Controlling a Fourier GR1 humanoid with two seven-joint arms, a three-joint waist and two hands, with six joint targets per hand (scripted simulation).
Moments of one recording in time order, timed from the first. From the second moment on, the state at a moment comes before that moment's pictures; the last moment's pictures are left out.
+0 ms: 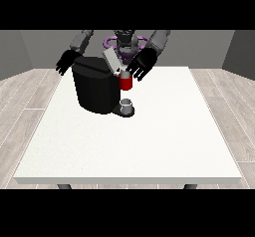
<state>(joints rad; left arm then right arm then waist) -1.17 0.44 0.12 -0.62 -0.69 -0.15 -0.14 -0.33 -0.05 -0.06 -1.38 -0.04 -0.17 -0.06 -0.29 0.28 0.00</state>
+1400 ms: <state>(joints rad) -1.14 0.42 0.06 -0.64 -0.76 -0.22 -0.16 -0.30 -0.05 -0.09 -1.31 -0.05 -0.19 -0.09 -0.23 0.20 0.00</state>
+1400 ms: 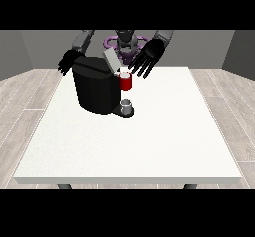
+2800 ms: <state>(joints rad) -0.62 0.09 0.36 -0.74 -0.29 -0.25 -0.23 -0.09 -0.14 -0.11 -1.36 -0.08 -0.09 -0.05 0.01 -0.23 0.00</state>
